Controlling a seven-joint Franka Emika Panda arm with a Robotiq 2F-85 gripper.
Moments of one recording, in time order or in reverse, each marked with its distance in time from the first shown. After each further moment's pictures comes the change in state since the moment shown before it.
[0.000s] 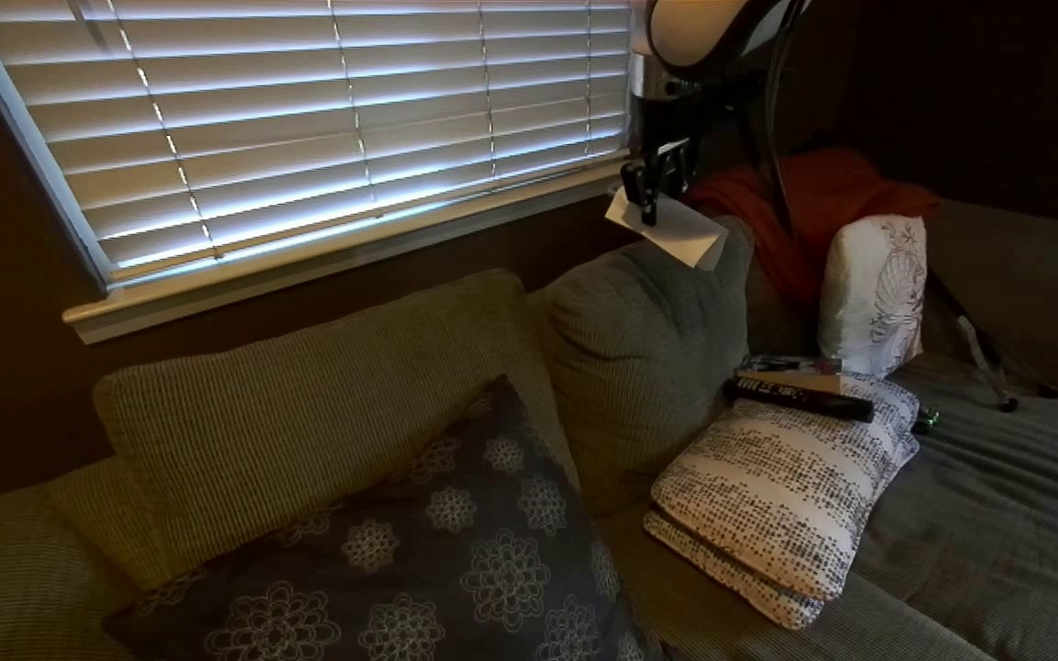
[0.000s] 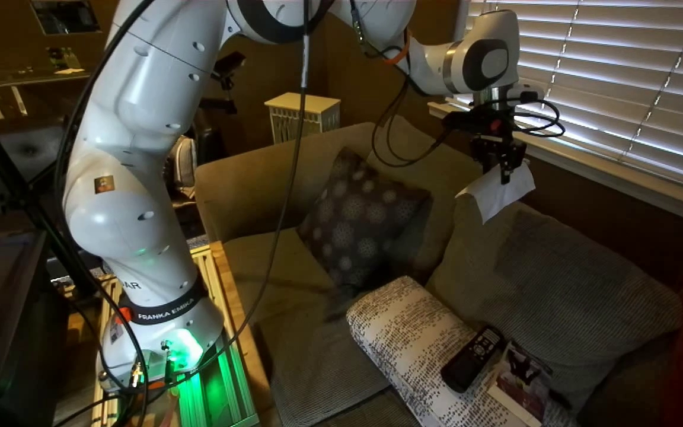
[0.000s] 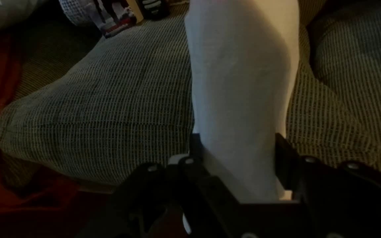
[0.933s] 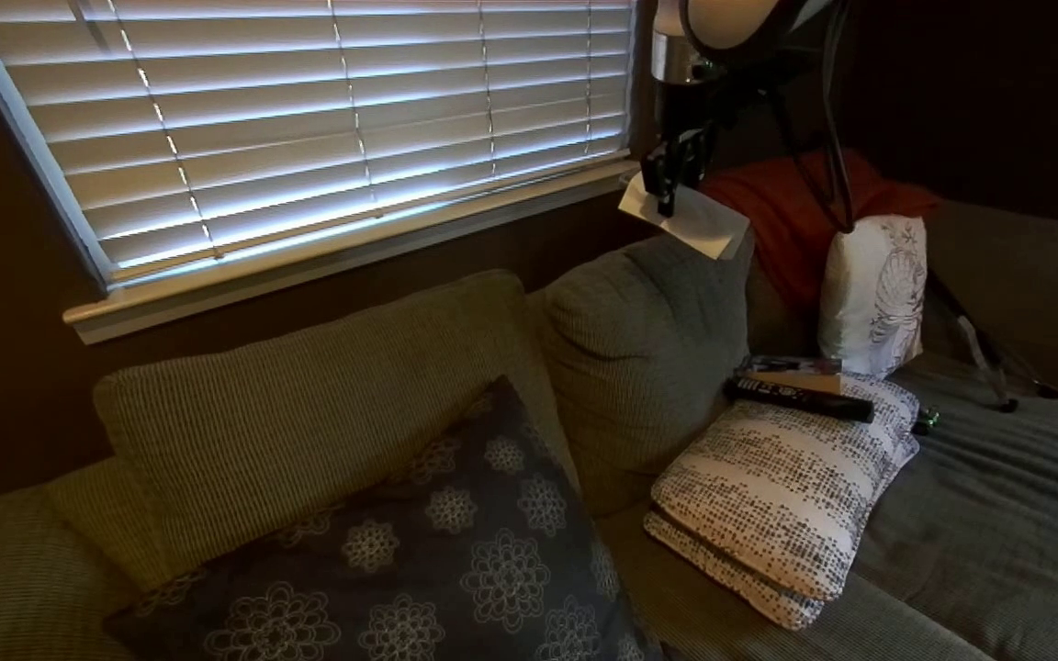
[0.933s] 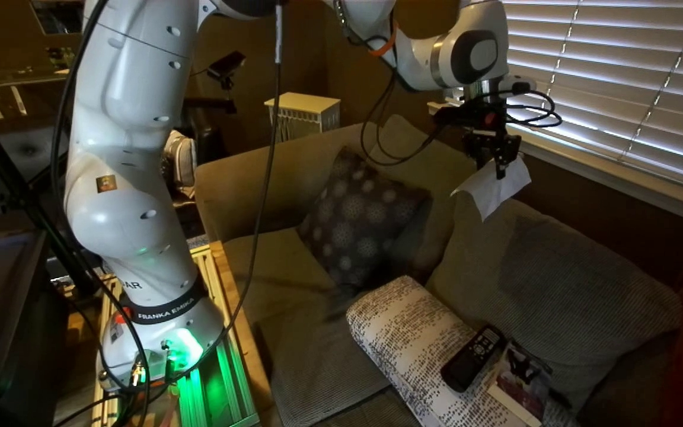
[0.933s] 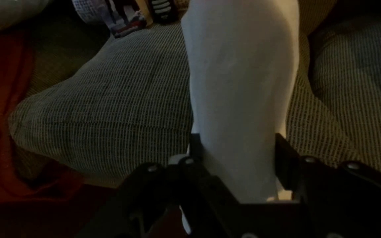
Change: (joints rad) arm 0.020 -0.125 -0.016 -0.161 -0.031 0.056 -0.029
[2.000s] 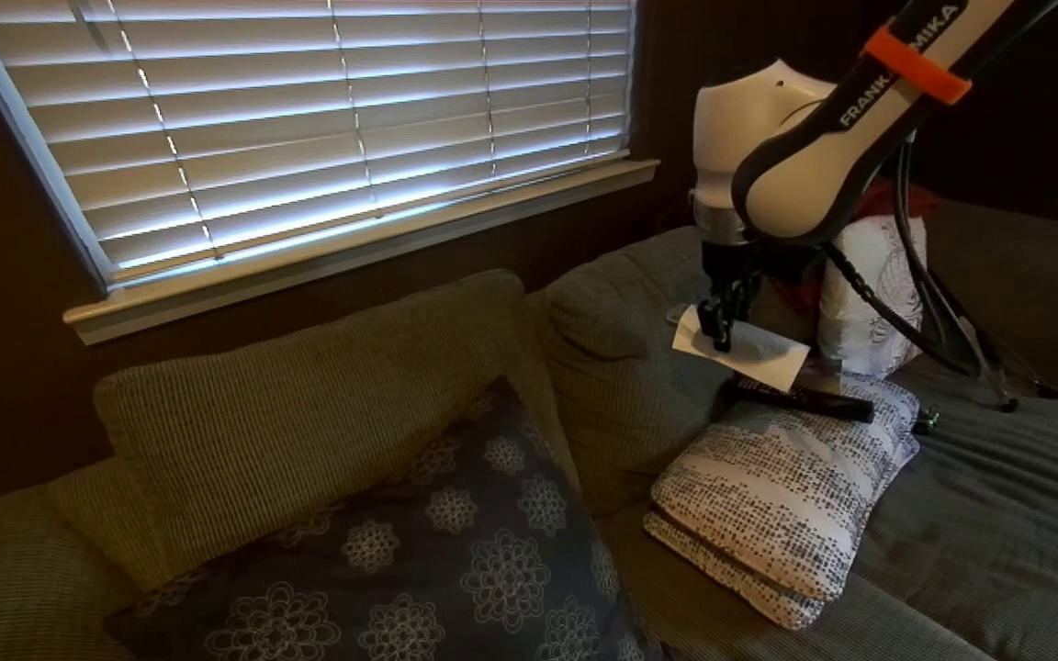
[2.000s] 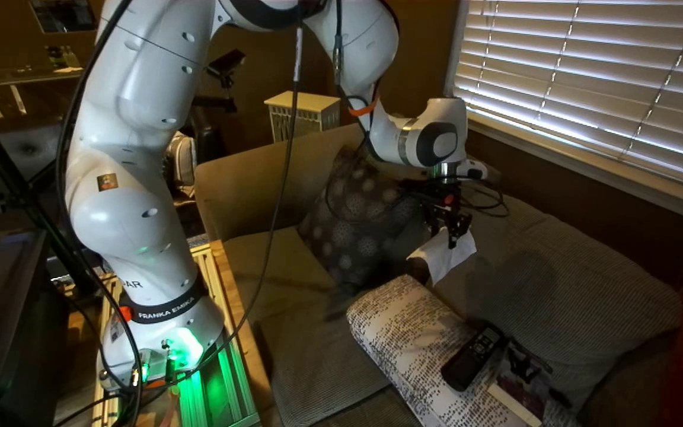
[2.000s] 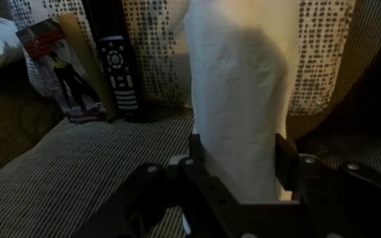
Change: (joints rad) arm 0.014 0.067 -0.022 -0.338 -0.030 0.240 -0.053
